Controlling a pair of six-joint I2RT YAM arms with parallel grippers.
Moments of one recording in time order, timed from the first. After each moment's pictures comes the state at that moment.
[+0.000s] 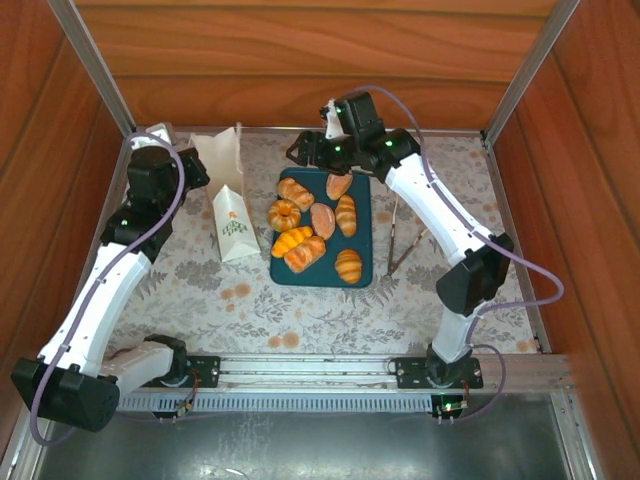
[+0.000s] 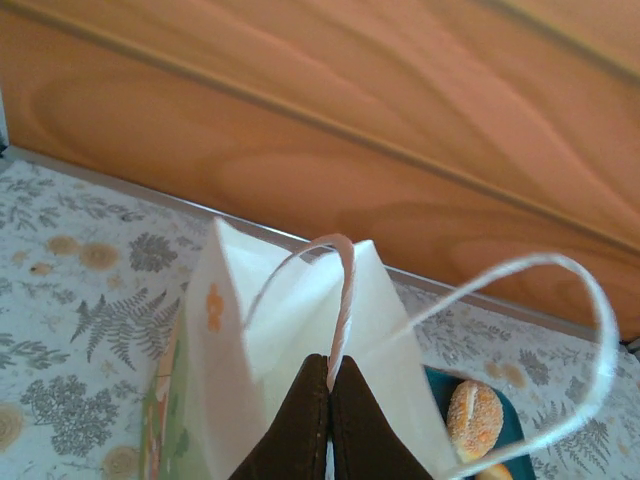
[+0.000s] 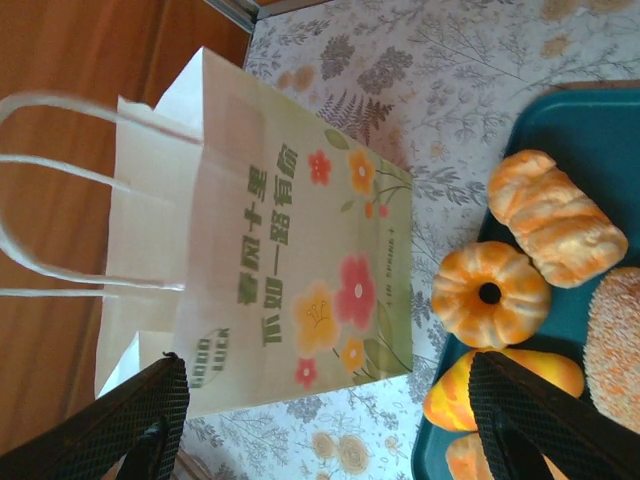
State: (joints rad) left arm -0.25 1.07 1.08 -0.30 -0.13 -0.51; right arm 0.63 1.83 1.96 -0.82 -0.35 0.60
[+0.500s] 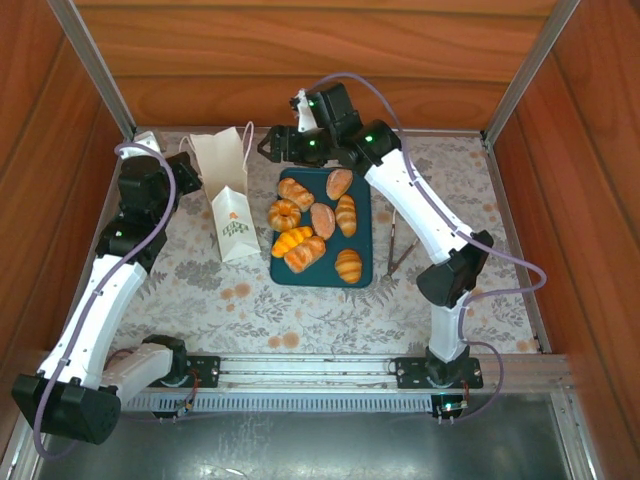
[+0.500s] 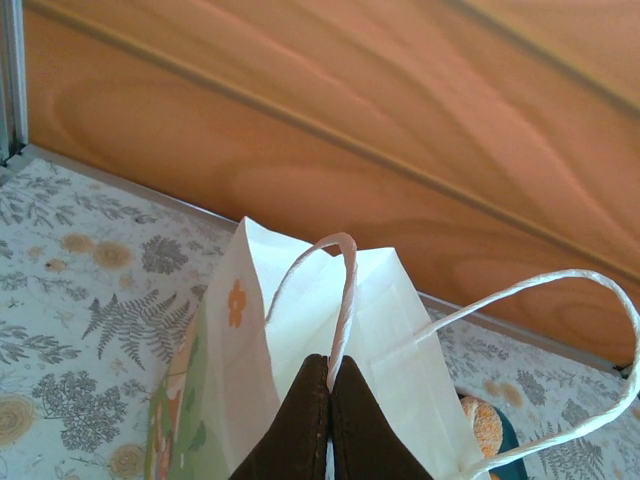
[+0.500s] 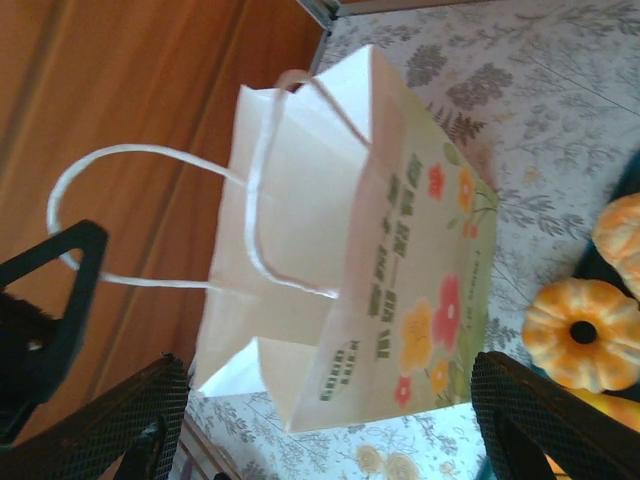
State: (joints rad) left arm -0.21 1.01 1.02 -0.26 -0.10 -0.53; right arm 0.75 1.95 2.24 -0.90 -0.32 0.58
